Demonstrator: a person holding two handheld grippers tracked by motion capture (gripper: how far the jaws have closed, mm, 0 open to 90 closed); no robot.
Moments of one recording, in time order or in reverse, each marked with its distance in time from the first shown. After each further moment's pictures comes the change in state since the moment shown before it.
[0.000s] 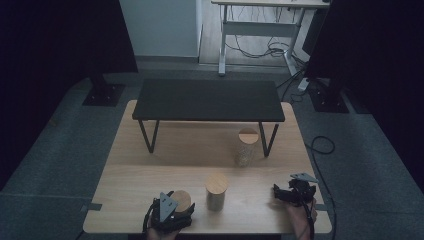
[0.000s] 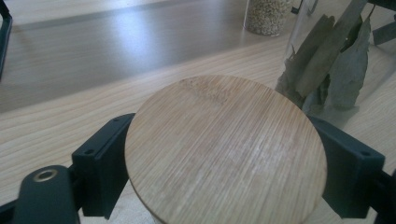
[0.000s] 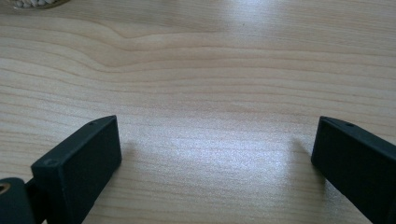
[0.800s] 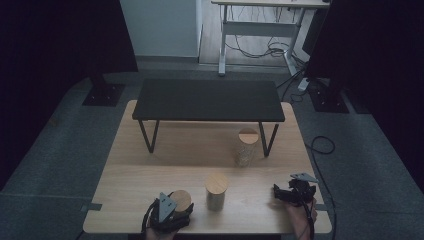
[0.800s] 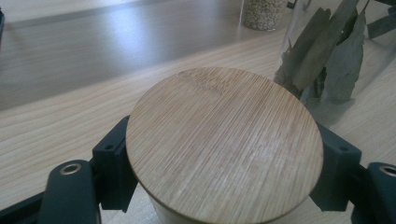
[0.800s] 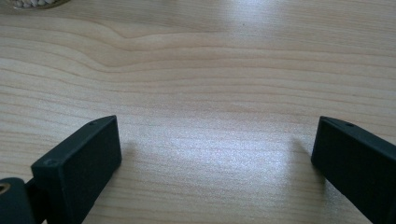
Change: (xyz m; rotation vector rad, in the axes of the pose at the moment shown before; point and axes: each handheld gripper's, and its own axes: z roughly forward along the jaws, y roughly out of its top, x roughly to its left) left arm 0.004 0.001 -0.001 0.015 -0.025 0.016; right arm 0.000 0.000 0.000 0.000 0.000 0.000
